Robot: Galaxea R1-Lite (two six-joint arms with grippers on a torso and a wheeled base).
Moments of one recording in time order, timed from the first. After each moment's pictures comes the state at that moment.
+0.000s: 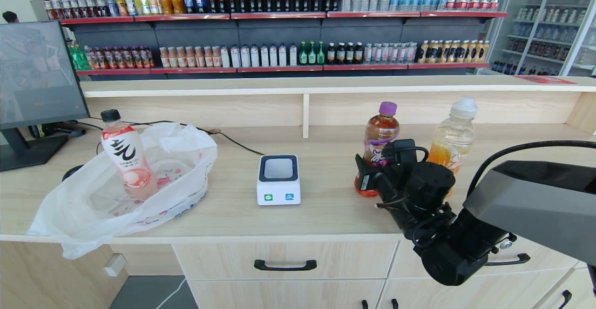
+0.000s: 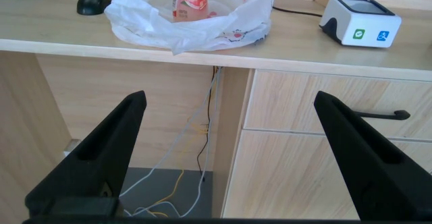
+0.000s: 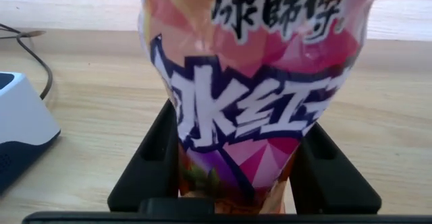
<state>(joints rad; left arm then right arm) 0.00 0.00 0.00 0.00 0.00 -0.01 0.48 2.24 -0.81 -1.57 -0.32 -0.04</state>
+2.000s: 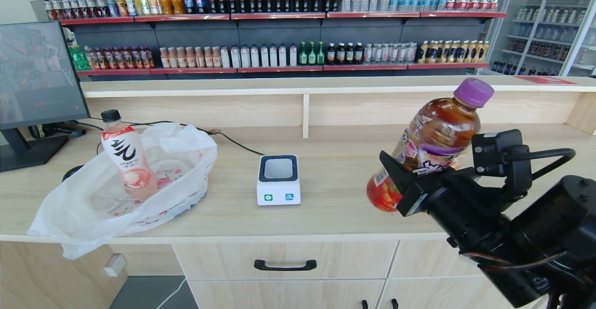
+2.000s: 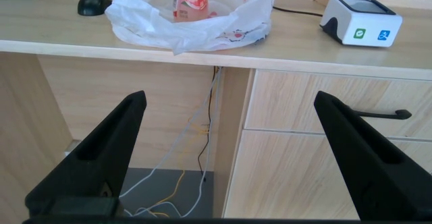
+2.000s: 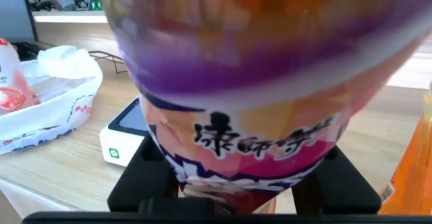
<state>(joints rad) 0.00 0.00 0.00 0.00 0.00 0.00 0.70 1.71 -0.37 -1.57 -0.32 -0.02</state>
